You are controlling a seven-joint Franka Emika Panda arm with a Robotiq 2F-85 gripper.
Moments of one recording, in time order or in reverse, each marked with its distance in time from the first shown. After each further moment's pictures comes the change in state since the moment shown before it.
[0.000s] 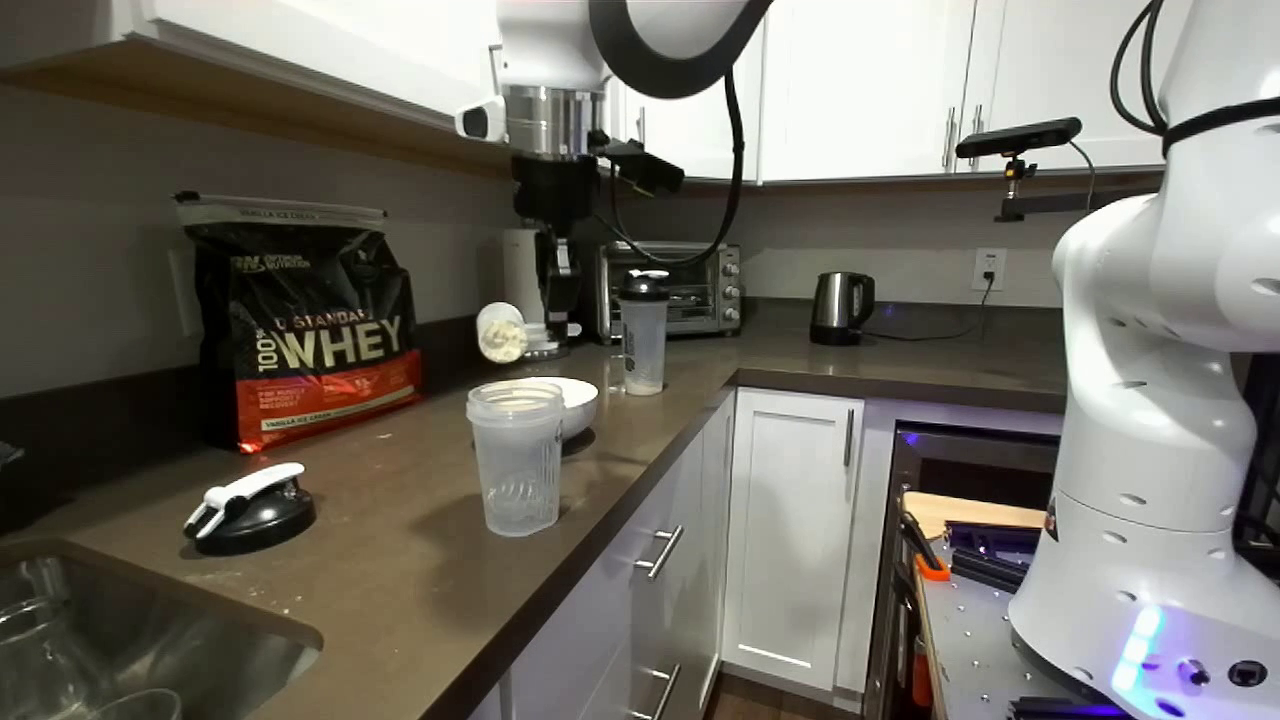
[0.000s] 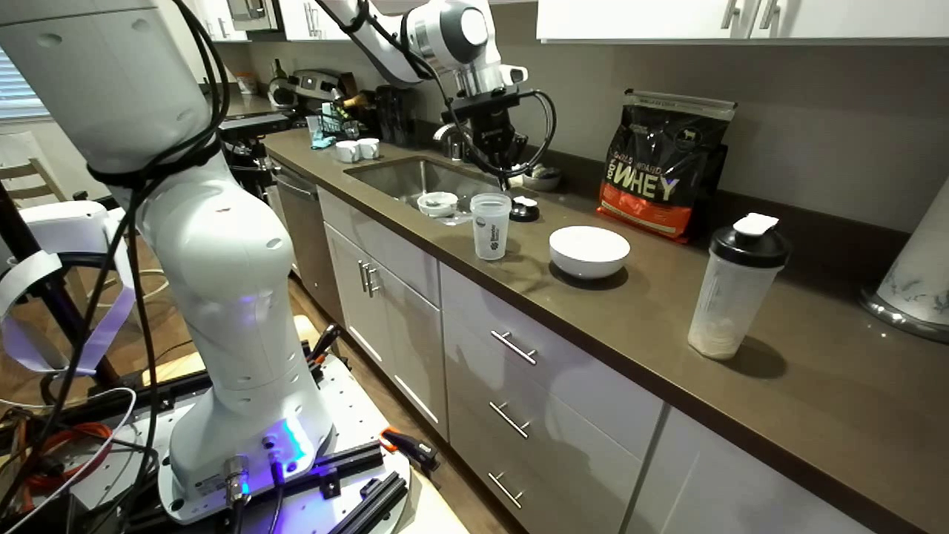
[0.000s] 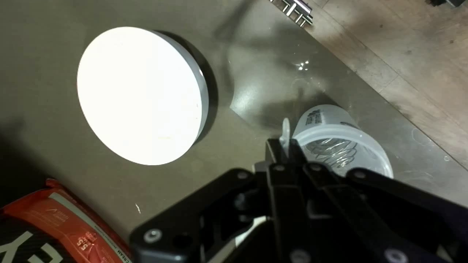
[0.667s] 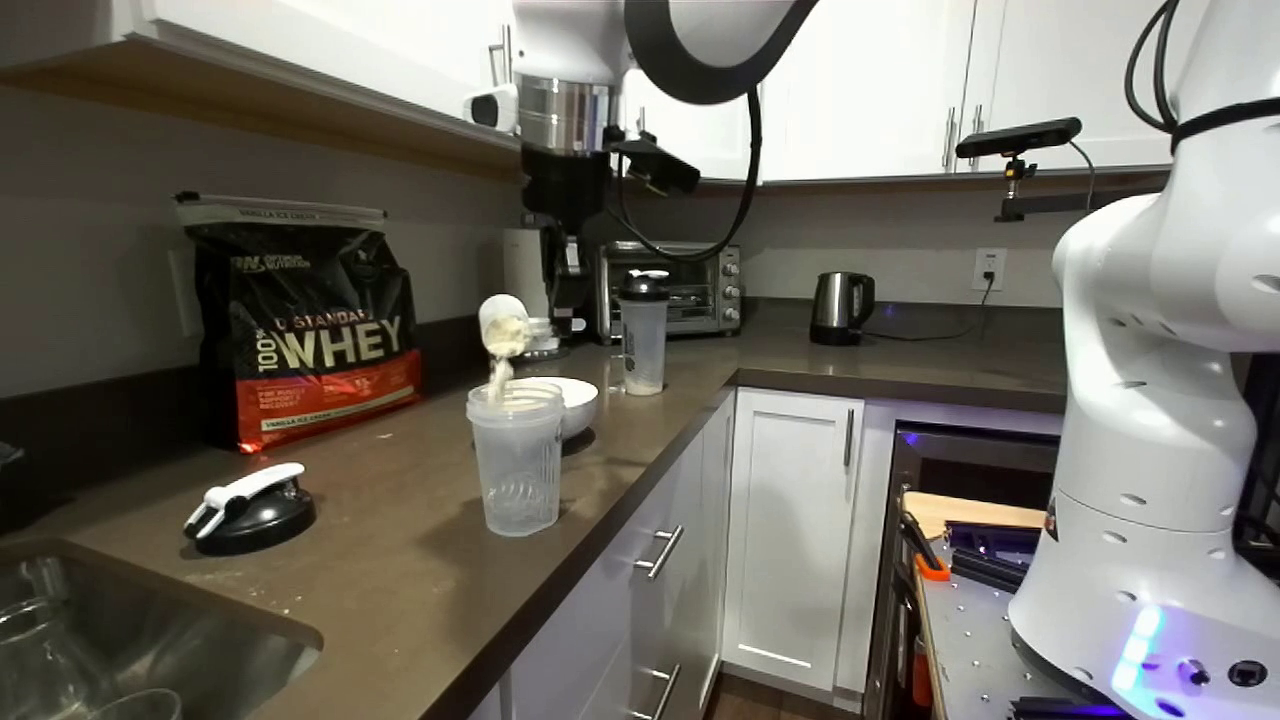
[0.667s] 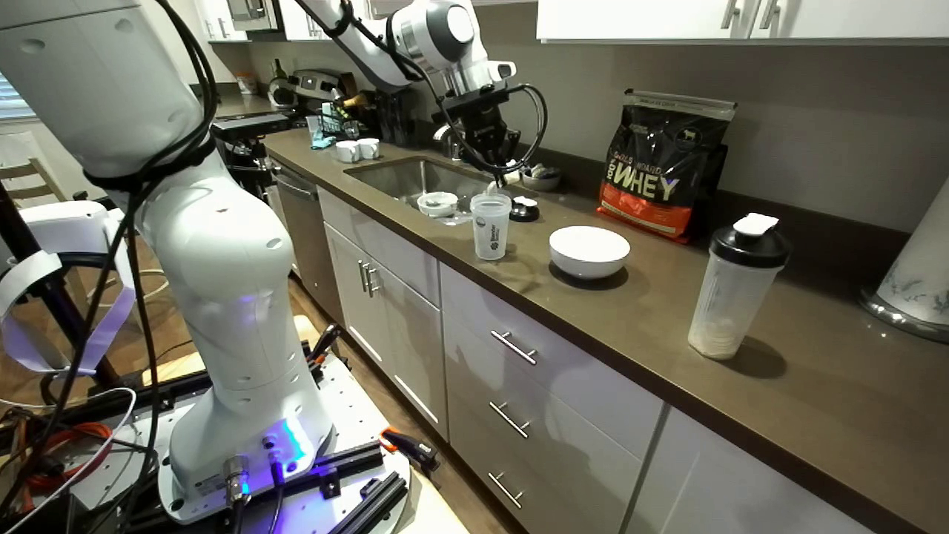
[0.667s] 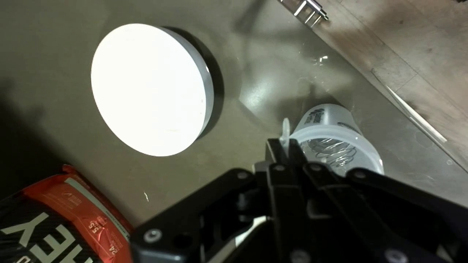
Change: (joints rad) arm 0.000 -0.055 0.026 -0.058 -0.061 0.040 0.050
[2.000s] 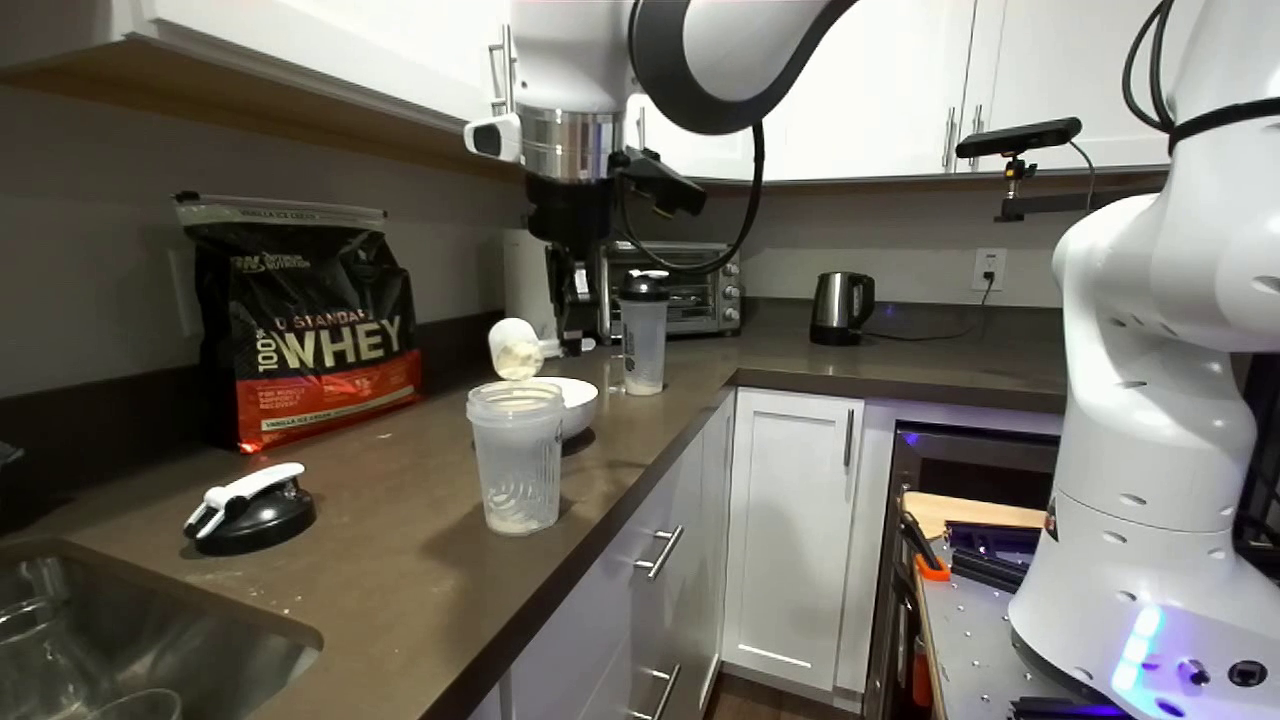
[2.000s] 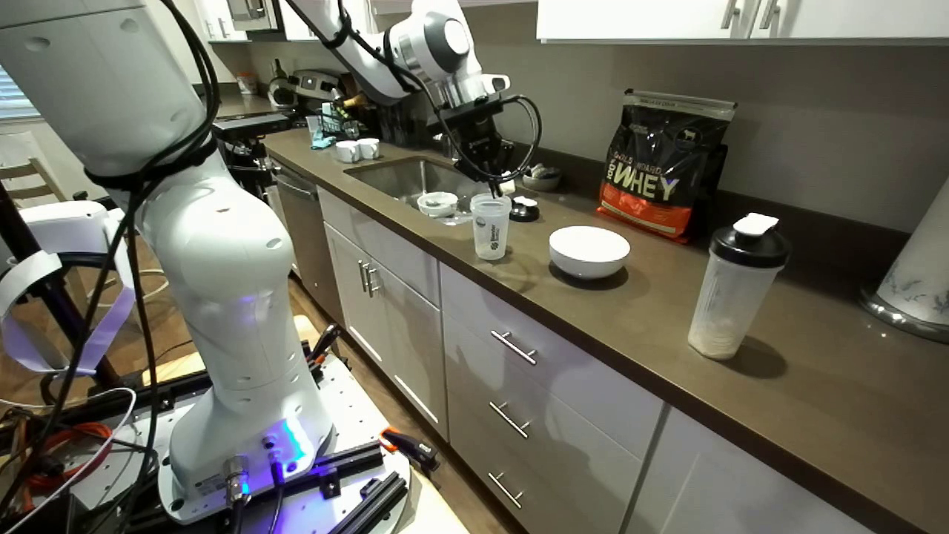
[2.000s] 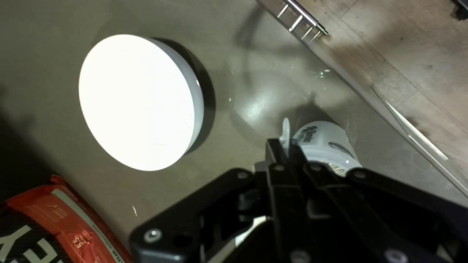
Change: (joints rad) arm 0.000 0.018 0.019 -0.028 -0.045 0.001 0.038
